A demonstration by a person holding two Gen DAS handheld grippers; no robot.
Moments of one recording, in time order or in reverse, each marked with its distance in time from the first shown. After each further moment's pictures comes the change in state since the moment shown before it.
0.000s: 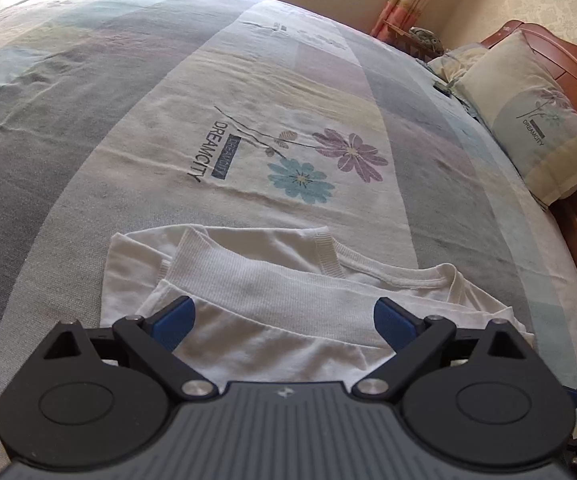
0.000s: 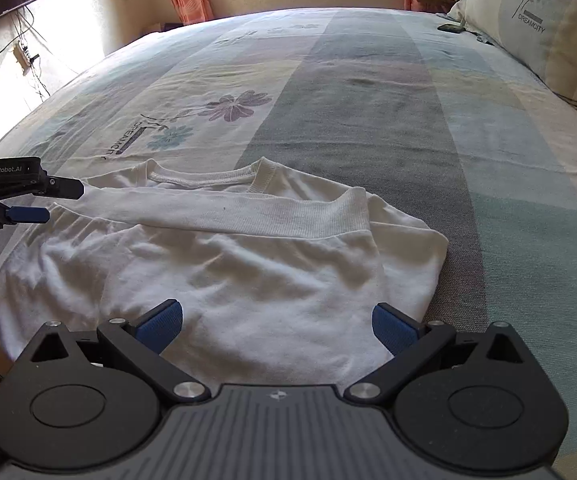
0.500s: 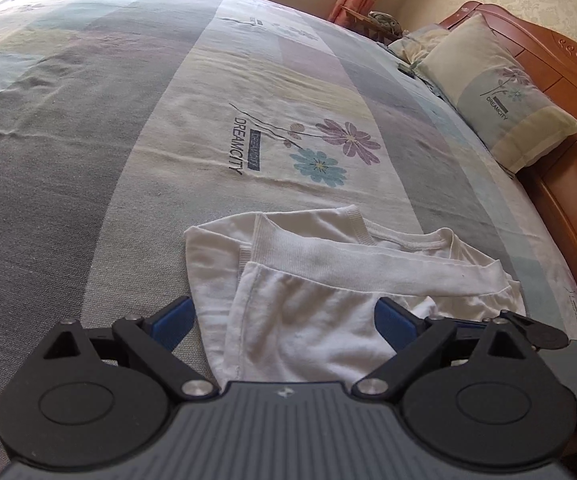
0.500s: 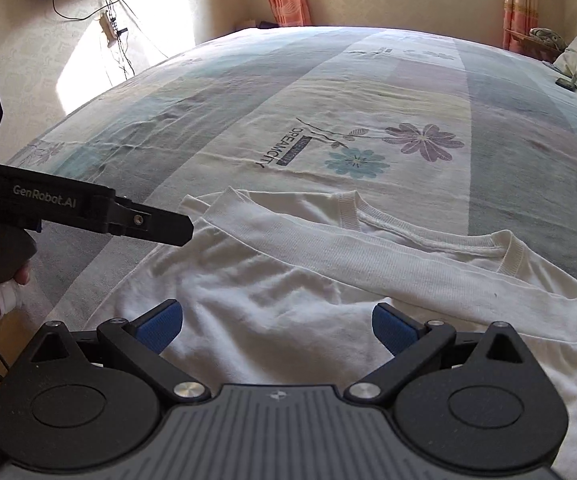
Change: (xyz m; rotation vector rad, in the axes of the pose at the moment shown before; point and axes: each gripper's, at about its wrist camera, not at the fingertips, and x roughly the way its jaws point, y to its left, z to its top) left arm -0.037 0.073 -0.012 0.055 0.018 -0.114; right arm 0.079 0.157 0.018 -0.158 0.052 0.149
